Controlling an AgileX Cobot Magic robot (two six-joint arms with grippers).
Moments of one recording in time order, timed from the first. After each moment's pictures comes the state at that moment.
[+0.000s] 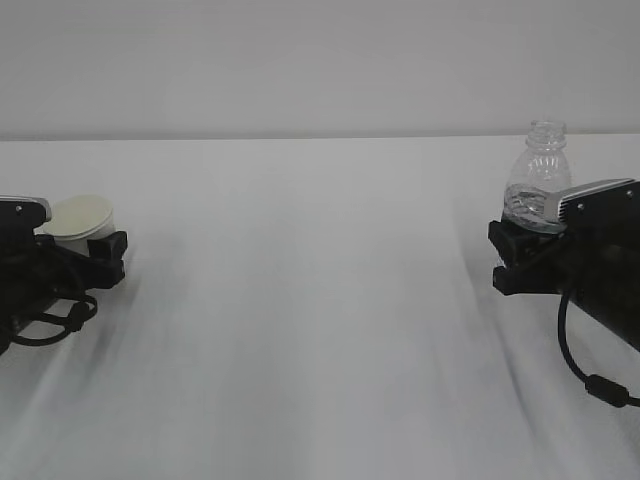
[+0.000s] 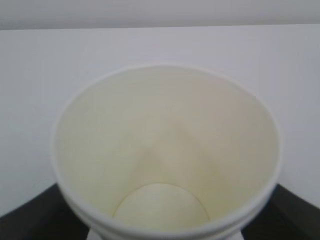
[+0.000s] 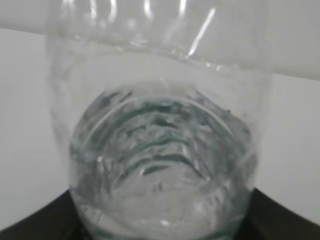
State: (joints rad) left arm -0.11 2.17 -0.65 0.01 -1.15 -0.07; right arm 0.08 1.97 -0.51 -0.21 -1.12 -0.07
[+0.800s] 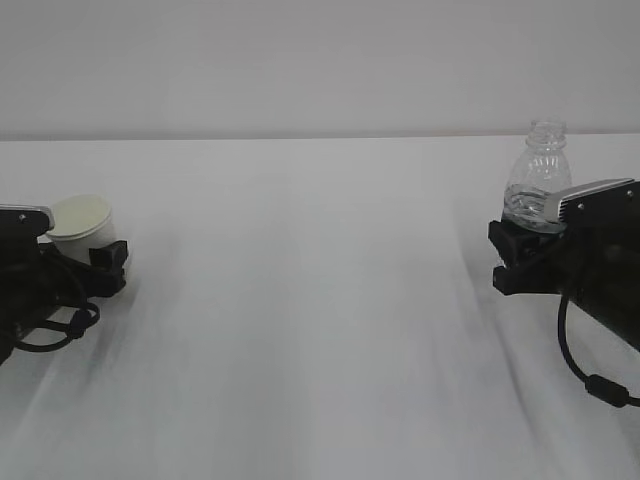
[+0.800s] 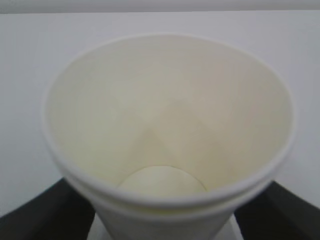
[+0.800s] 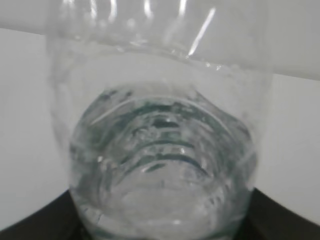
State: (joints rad) left arm -0.11 2.19 -0.65 0.00 -1.15 -0.07; right arm 0.08 1.97 -0.51 -0.21 -1.12 -0.07
